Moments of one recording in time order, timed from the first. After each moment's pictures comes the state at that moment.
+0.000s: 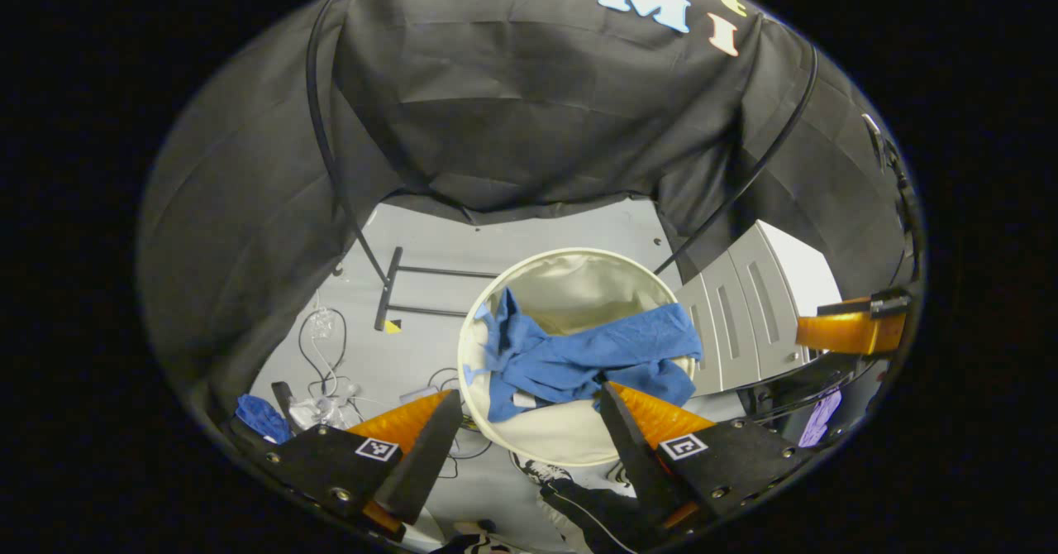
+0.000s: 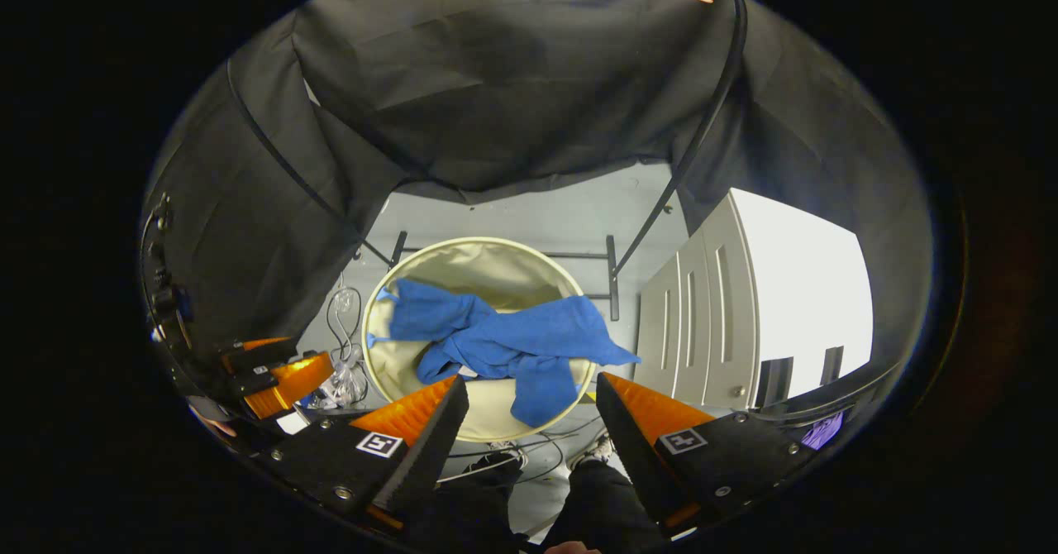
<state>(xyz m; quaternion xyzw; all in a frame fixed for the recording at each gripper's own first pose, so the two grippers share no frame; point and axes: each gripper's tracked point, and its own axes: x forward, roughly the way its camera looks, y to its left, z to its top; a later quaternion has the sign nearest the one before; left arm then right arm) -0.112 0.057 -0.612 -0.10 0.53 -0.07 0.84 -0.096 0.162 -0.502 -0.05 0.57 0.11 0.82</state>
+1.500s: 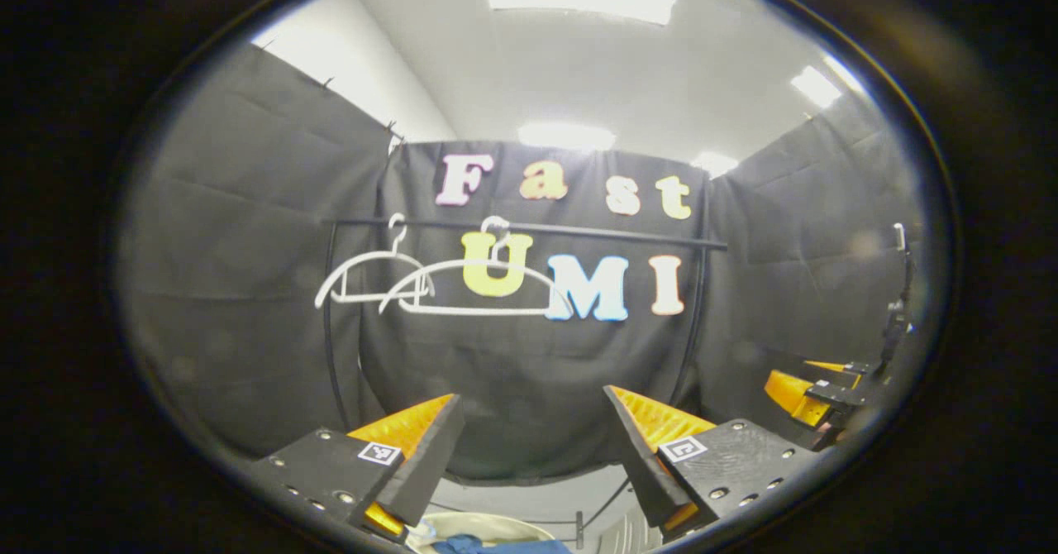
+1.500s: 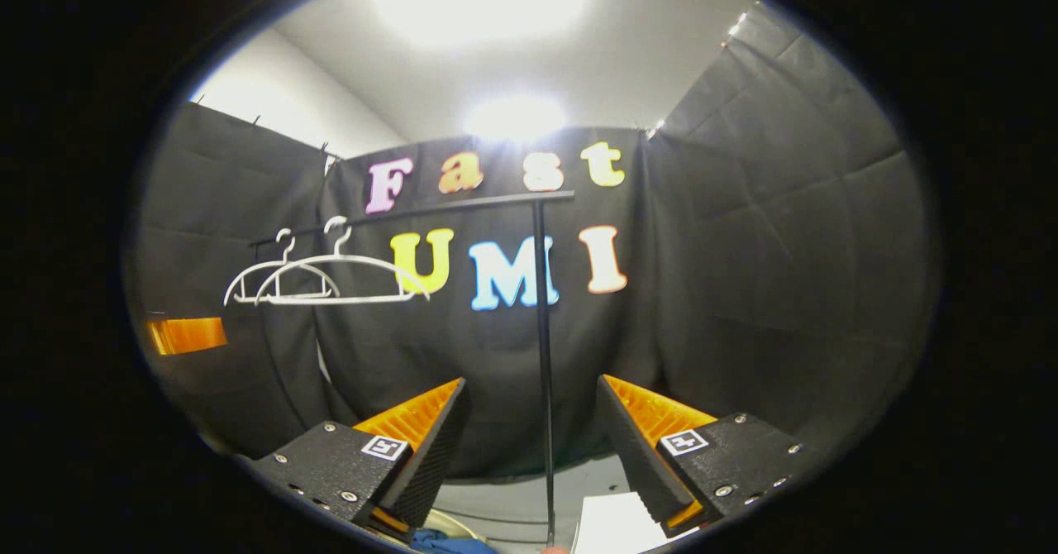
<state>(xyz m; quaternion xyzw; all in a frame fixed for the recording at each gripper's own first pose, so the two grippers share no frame) 0.014 -0.108 -0.017 -0.06 0.02 0.04 1.00 0.058 -0.049 -0.063 0.03 0.01 0.10 0.99</state>
